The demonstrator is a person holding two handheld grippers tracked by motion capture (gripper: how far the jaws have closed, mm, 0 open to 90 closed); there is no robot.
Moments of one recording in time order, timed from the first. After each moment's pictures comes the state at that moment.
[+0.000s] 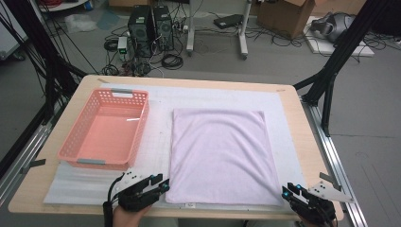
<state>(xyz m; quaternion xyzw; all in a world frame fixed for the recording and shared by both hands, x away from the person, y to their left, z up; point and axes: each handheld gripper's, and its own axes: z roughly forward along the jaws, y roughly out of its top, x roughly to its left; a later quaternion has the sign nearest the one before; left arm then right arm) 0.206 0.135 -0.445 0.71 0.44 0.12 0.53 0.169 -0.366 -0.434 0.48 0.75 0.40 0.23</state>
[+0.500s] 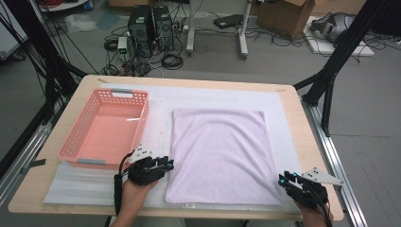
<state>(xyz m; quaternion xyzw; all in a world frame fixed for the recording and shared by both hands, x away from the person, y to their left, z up) 0.272 0.125 -0.445 0.73 0.44 0.11 0.50 0.207 -0.364 -0.437 0.49 0.75 0.39 0.23</state>
